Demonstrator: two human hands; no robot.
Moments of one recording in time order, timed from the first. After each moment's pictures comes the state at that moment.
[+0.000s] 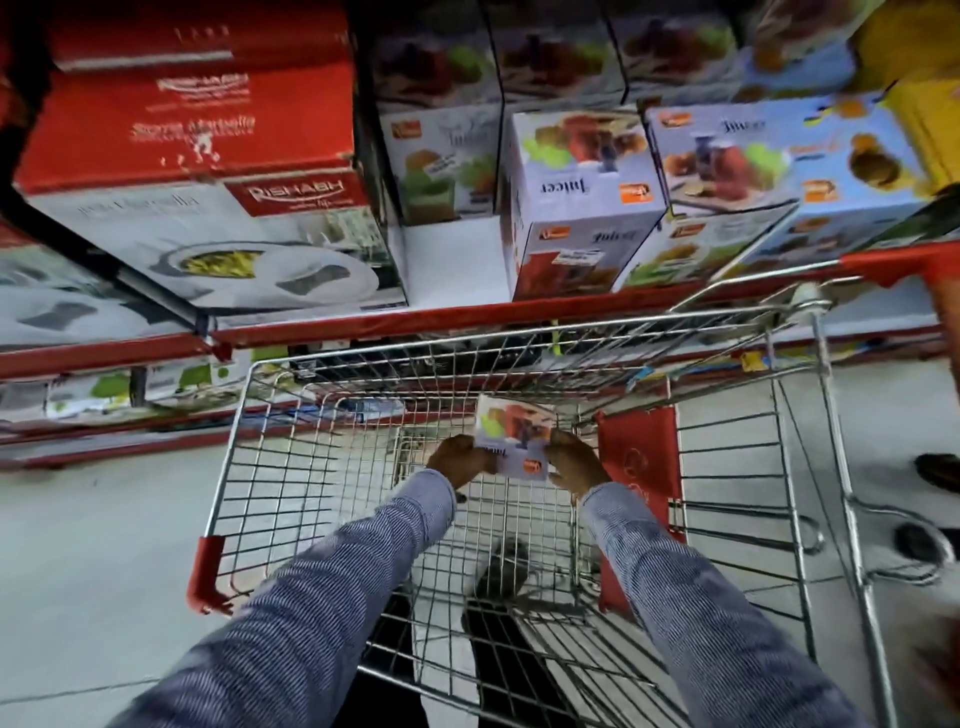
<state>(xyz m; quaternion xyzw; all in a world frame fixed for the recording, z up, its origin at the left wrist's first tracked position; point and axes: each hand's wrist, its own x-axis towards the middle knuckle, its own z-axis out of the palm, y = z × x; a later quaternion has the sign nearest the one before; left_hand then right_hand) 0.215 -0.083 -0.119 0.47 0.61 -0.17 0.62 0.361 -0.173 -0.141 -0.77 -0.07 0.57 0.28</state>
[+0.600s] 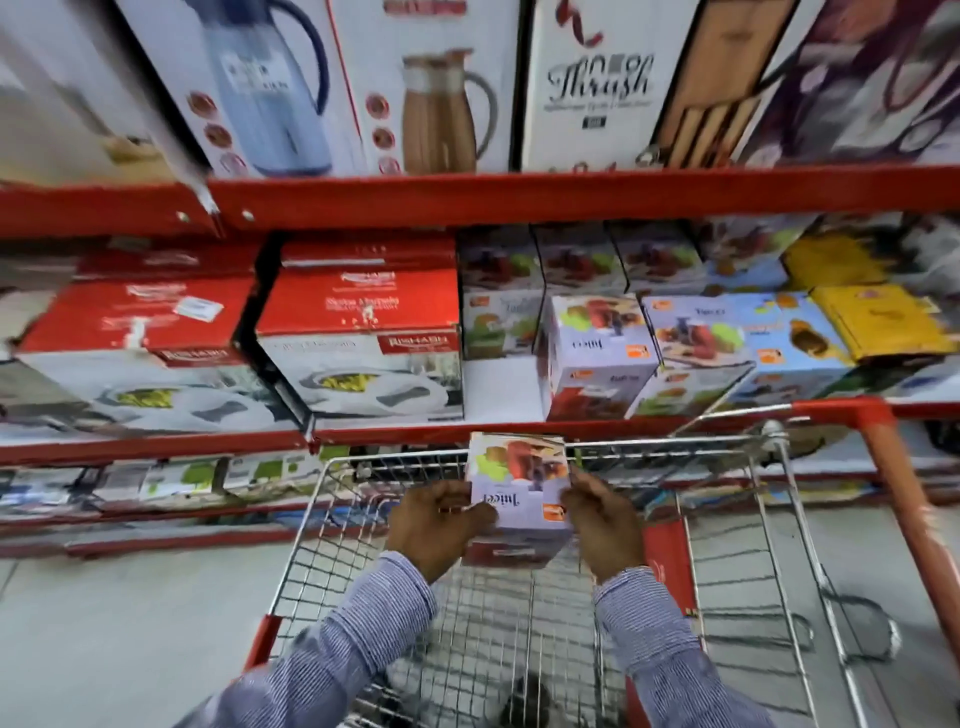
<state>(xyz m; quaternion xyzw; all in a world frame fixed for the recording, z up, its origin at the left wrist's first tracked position) 0.143 -0.073 0.043 0.55 0.59 0.14 0.58 0.318 -0.157 0.013 -0.75 -0.20 0.37 0.51</state>
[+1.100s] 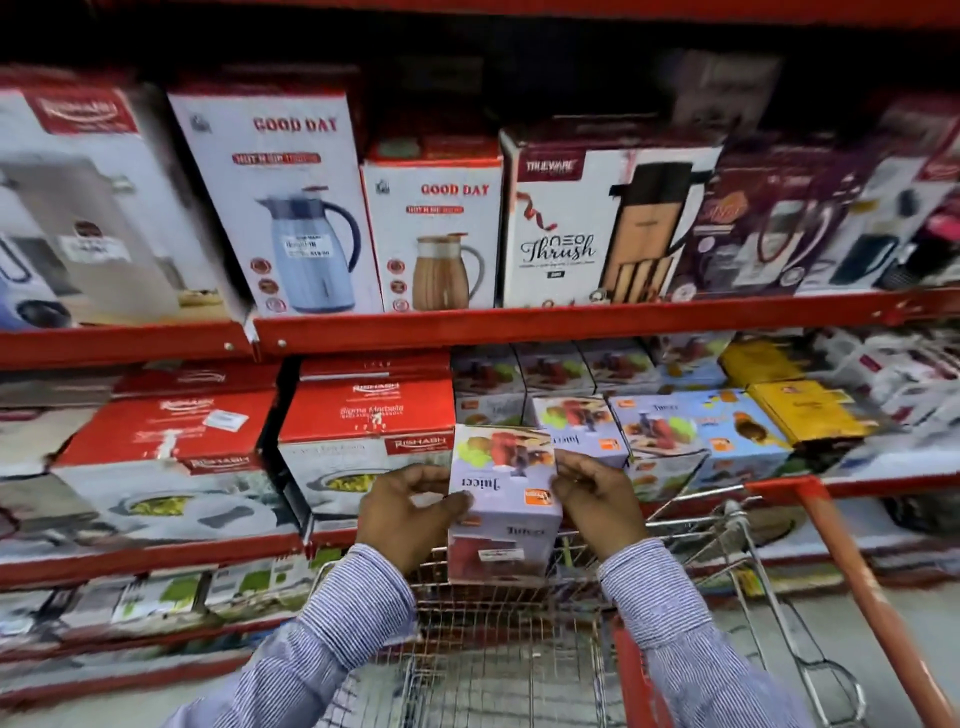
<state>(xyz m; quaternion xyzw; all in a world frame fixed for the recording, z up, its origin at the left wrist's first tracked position) 0.142 -0.020 0.148 0.65 0.54 0.25 0.47 0.333 -0.106 0.140 -0.74 -0.29 0.34 0.51</state>
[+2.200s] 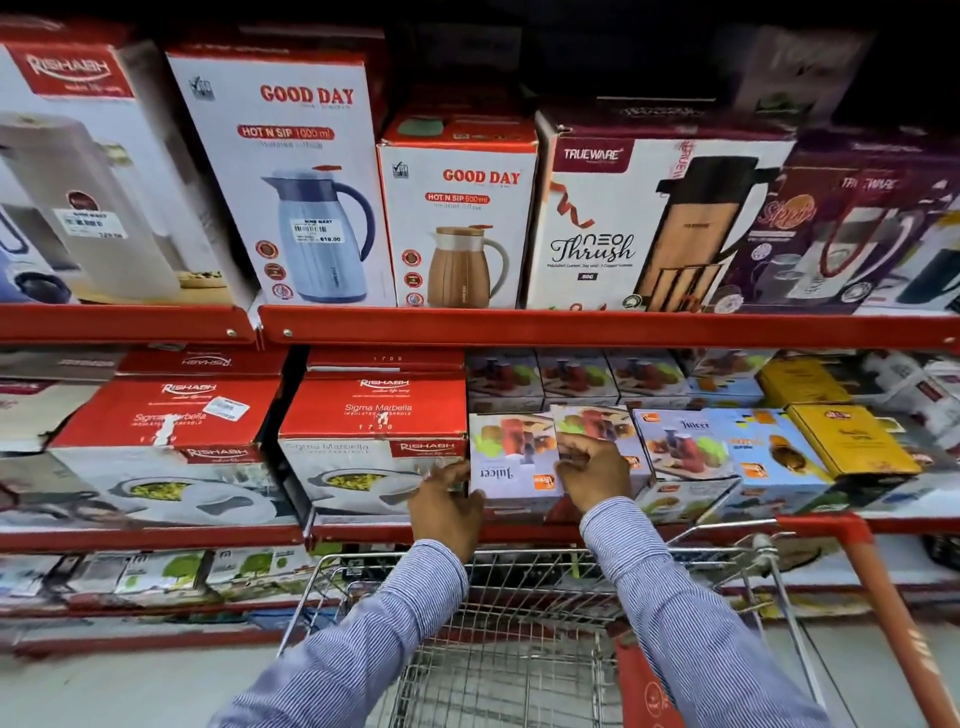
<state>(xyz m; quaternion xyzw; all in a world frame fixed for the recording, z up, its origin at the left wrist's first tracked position) 0.205 -0.003 0.096 0.63 0.60 0.29 0.40 0.371 -0.032 0.108 -0.82 -0.32 0.27 0.39</state>
